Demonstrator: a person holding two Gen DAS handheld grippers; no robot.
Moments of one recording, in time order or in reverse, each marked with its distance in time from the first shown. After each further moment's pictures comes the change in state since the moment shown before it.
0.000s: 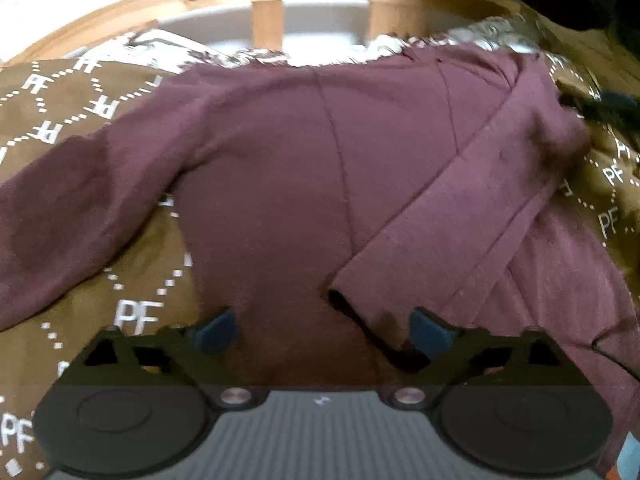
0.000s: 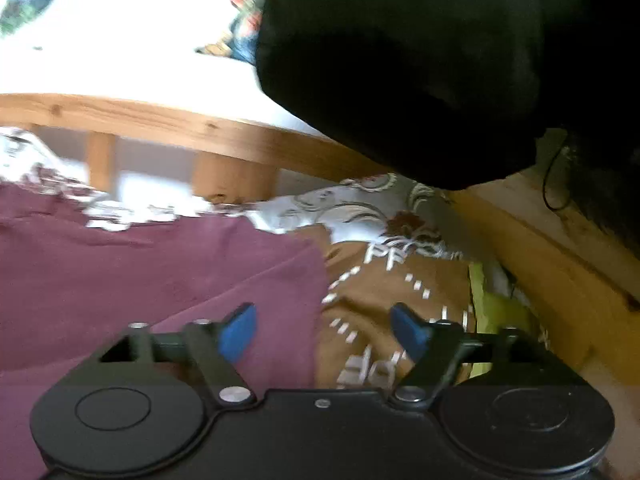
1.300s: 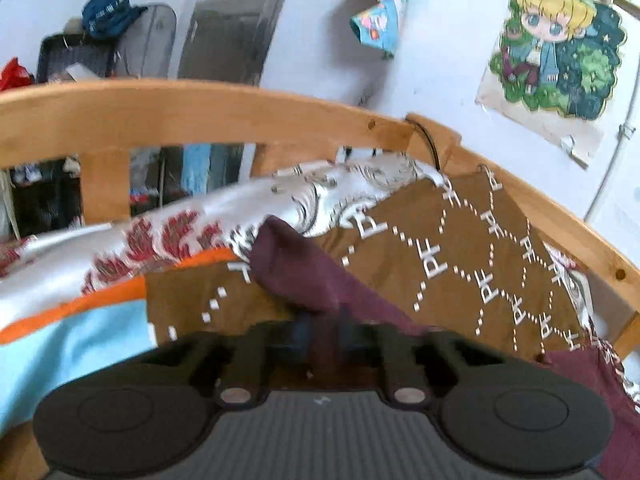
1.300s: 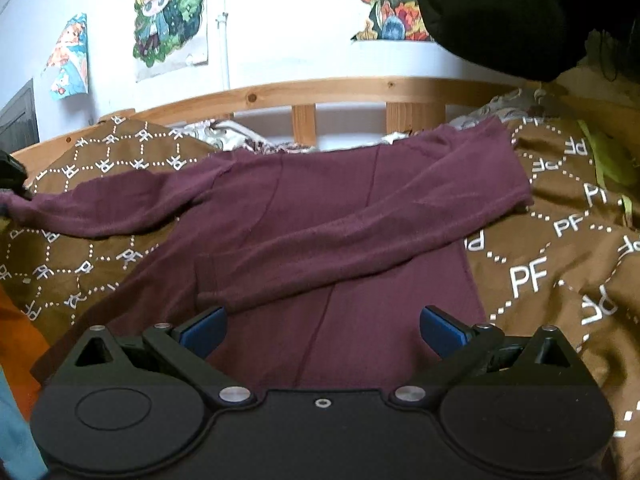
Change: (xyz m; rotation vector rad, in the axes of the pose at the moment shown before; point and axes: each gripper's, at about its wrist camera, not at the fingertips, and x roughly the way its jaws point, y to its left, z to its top) left arm -0.129 0.222 -0.054 -0.913 -0.458 0.639; right arm -0.171 0.100 -0.098 0.180 0.078 0.424
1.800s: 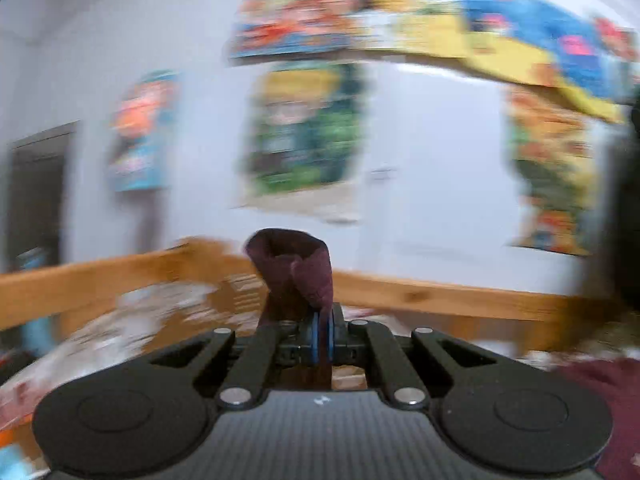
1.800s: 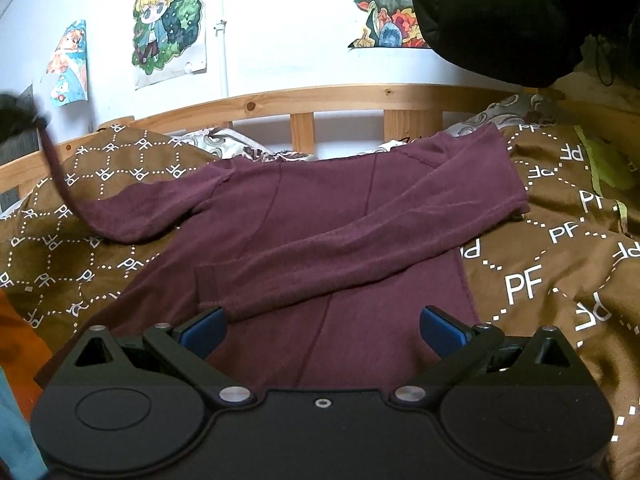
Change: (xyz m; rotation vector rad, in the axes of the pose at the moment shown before) left arm -0.095 -0.095 -0.005 0.393 -0.305 -0.596; right arm -0.007 -0.003 0.006 0.008 -0.024 -0.001
